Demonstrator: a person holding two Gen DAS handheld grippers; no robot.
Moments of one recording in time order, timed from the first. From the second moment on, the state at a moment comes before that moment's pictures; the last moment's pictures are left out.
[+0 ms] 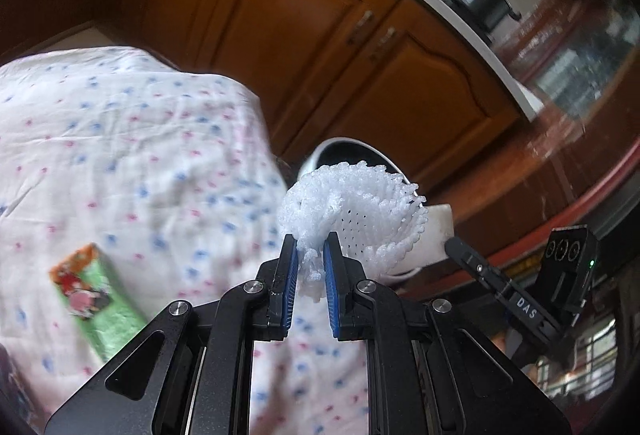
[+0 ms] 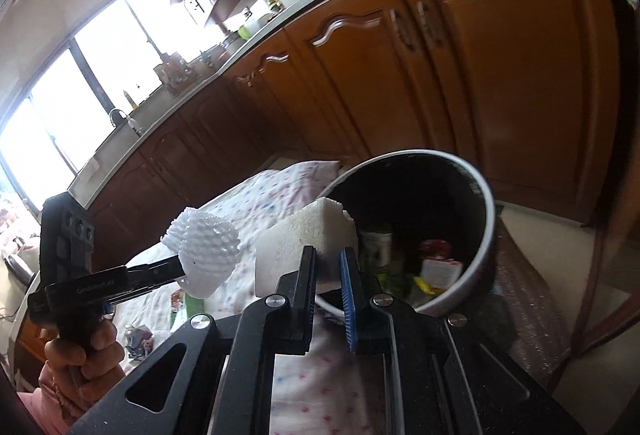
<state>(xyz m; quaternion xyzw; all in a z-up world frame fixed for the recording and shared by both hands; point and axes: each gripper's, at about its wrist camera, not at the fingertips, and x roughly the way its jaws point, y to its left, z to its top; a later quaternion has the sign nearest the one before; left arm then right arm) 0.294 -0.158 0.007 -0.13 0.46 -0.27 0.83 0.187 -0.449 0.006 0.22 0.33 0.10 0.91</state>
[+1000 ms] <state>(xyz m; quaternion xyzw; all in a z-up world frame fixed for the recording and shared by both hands) 0.315 -0.262 -0.003 -0.04 0.48 -0.26 0.84 0.207 -0.483 -0.004 0.19 0.34 0.04 0.92</state>
